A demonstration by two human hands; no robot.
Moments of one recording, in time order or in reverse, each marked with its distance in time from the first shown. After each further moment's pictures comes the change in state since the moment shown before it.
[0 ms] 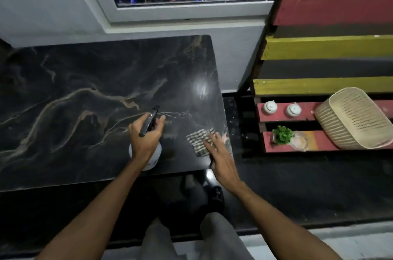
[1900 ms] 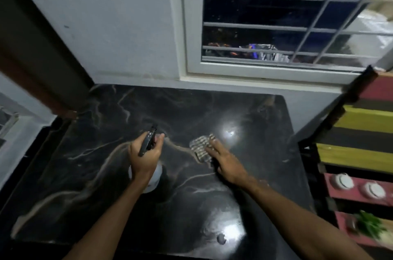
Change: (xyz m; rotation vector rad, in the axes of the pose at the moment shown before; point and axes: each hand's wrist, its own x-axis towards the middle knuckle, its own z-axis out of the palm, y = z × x) left_hand 0.174 -0.134 -0.170 0.070 0.242 -0.015; right_hand 0.265 -0.177 0.078 -0.151 -0.233 -0.305
